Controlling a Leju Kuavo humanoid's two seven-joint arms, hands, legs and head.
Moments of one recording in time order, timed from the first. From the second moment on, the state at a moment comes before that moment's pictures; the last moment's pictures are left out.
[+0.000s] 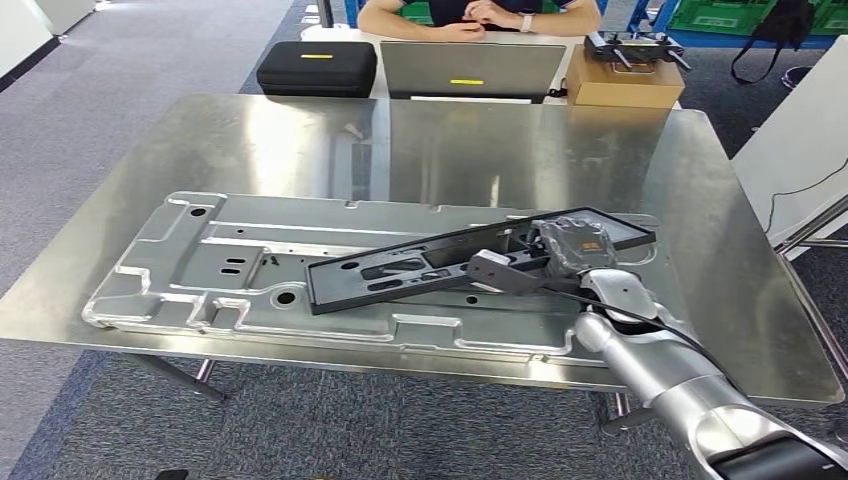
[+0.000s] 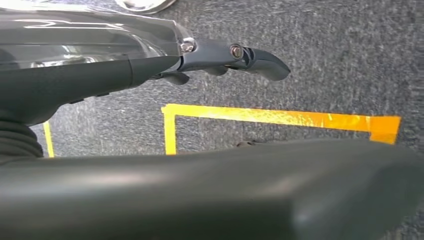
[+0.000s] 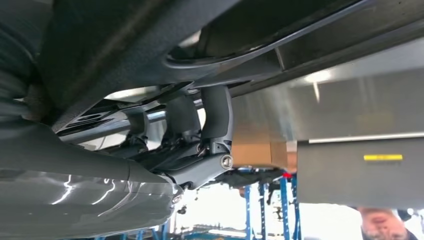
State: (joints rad) left arm -0.11 -0.10 1.18 -0.21 -1.07 -0.16 -0.12; right arm -0.60 -0.10 0.46 -0.98 1.07 -0.20 0.08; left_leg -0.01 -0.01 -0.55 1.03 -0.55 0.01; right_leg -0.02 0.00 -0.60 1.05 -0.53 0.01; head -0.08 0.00
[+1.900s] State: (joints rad) left arm -0.11 -0.11 1.18 -0.21 -1.04 -0.14 -0.14; right arm -0.51 -0.34 0.36 -1.22 0.84 -0.12 -0.14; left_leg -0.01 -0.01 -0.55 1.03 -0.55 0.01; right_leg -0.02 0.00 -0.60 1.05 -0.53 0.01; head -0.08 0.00
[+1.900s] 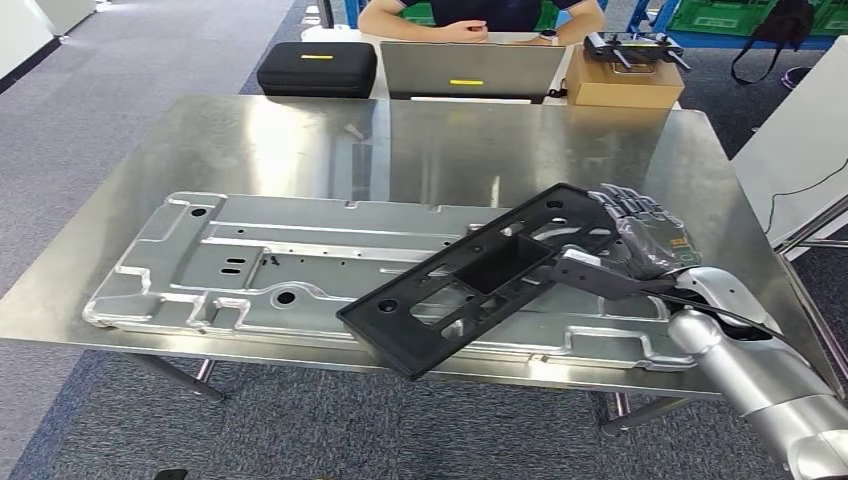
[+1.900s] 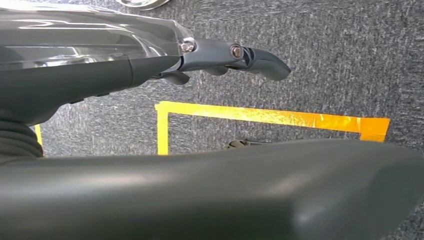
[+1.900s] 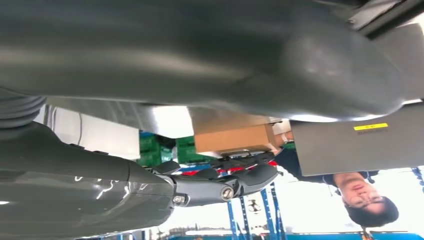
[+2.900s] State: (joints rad) left arm -0.12 -0.11 1.18 -0.21 -1.01 -0.17 -0.20; right arm -0.27 -0.22 0.13 -1.64 0.03 0.11 -0.52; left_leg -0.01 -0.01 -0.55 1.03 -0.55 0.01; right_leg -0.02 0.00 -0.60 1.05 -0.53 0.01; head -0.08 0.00
